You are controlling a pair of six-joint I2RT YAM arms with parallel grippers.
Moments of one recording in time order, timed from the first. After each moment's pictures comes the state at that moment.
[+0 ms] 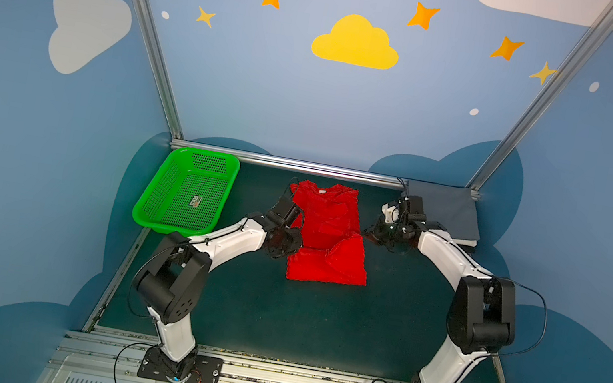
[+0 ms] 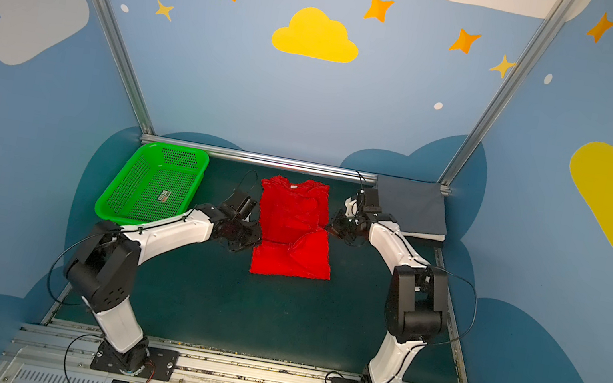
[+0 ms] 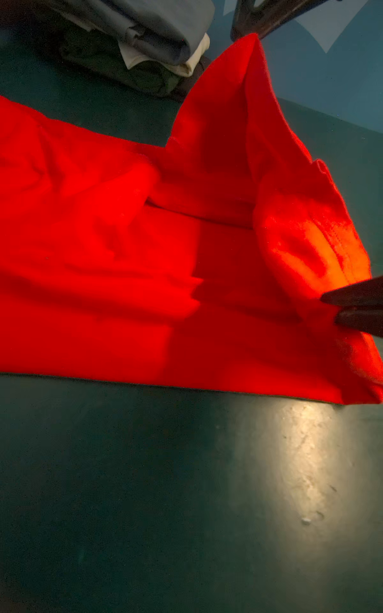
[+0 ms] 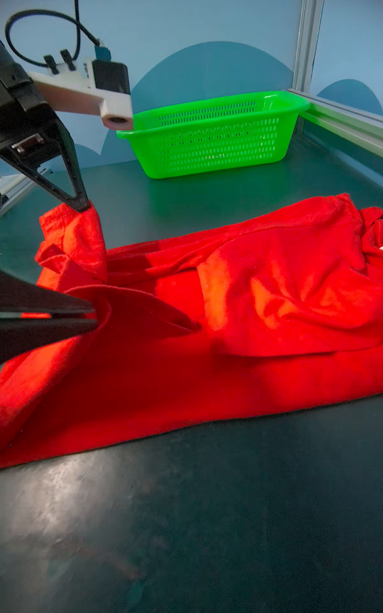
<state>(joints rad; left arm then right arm) -0.49 1.75 1.23 -0.51 0.19 -0.91 0.25 1.84 1.39 -0.52 -0.50 0.60</state>
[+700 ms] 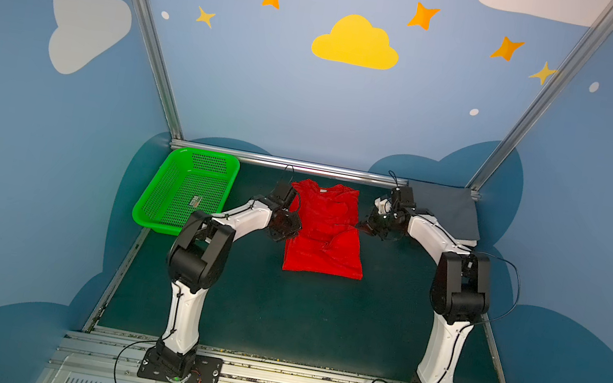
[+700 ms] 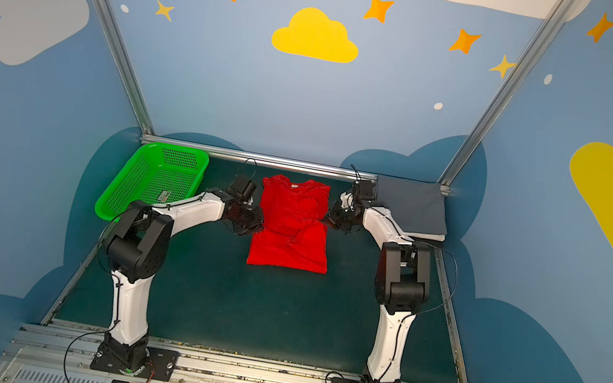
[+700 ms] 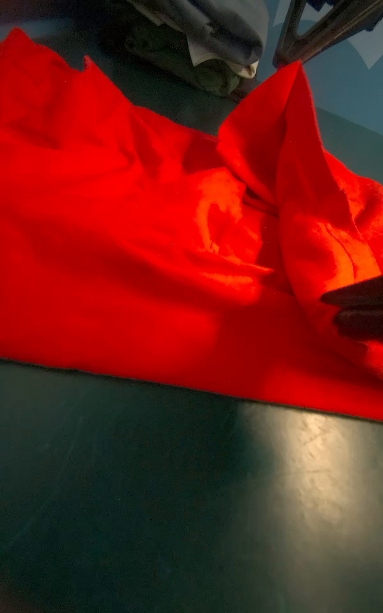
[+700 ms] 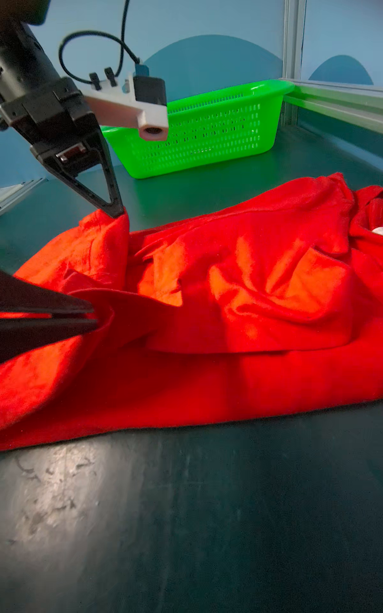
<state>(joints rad) -0.37 2.05 1.49 -0.50 0.28 -0.86 0.24 2.10 1.65 -0.58 -0.55 0.59</state>
